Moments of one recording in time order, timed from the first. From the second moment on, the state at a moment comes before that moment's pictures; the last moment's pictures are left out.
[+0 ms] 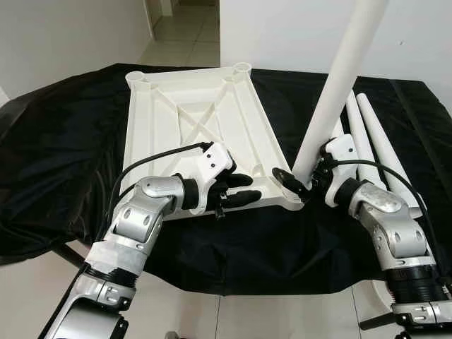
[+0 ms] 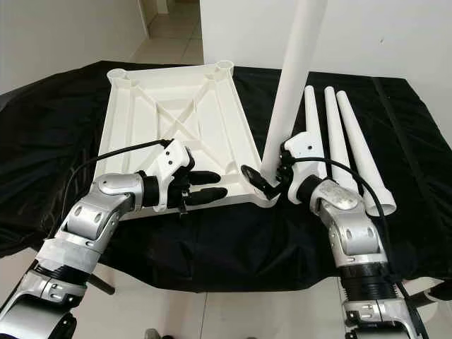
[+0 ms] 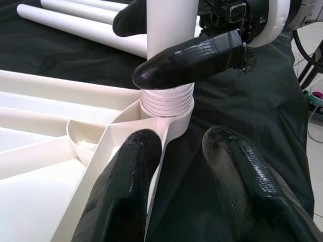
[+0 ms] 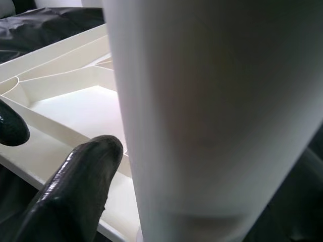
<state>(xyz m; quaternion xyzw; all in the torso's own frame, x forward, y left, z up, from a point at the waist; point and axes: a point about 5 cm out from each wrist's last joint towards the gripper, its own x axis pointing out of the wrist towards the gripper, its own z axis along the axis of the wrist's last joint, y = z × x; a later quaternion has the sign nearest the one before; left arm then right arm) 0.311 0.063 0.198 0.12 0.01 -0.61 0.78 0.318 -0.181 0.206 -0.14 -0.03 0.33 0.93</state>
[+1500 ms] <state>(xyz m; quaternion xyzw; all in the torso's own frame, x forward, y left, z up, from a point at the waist) 0.315 0.066 0.200 0.13 0.02 -0.60 0.79 0.306 -0.156 0.178 -0.05 -0.04 0.00 1.00</state>
